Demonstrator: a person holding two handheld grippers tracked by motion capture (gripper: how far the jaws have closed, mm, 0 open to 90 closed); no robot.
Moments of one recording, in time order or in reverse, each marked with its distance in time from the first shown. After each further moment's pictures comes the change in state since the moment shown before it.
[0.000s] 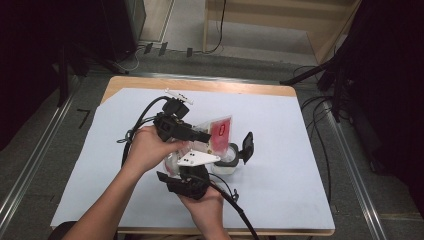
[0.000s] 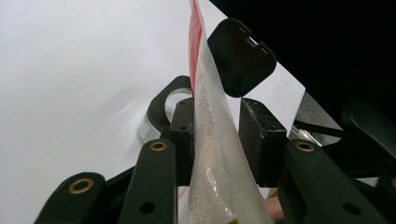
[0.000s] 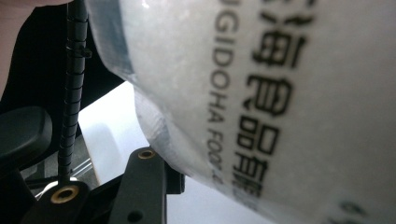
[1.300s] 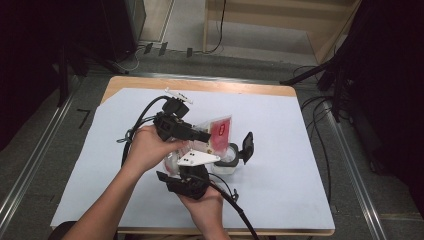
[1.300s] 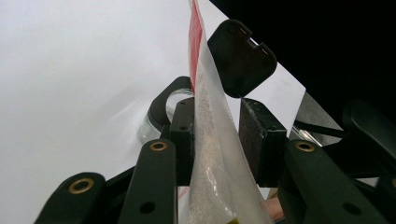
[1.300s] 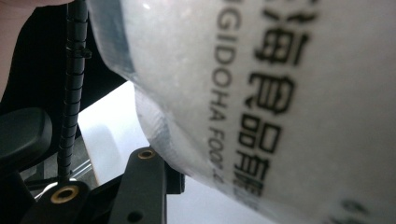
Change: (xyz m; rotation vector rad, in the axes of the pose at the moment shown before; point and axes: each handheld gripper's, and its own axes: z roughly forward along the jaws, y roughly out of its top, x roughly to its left) left arm 0.000 0.001 0.000 -0.005 -0.001 0.000; right arm 0.000 0.000 0.000 -0.003 0.000 0.004
